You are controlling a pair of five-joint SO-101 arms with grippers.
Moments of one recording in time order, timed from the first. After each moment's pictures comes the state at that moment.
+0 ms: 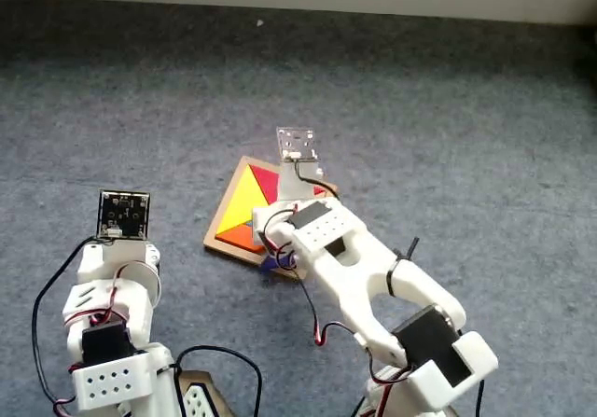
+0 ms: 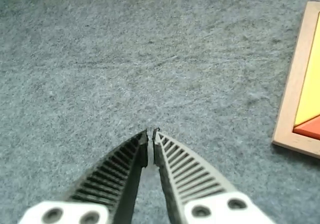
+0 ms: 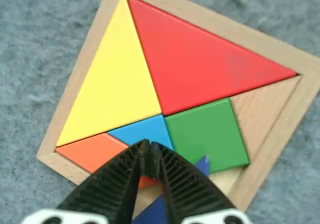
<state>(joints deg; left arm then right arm) -20.9 -92.8 90.2 52.6 -11.6 -40.8 -0.2 37.3 33.5 -25.5</state>
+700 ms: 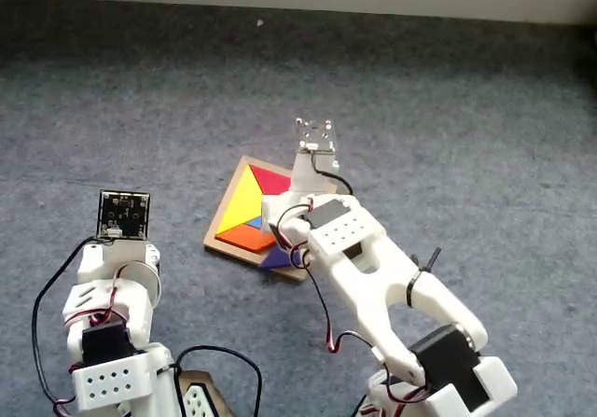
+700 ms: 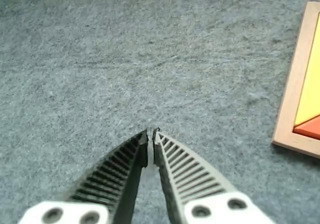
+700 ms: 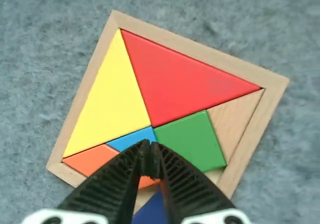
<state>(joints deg) -20.9 -92.8 90.2 52.6 -11.6 -37.6 -7.9 39.9 33.9 -25.5</state>
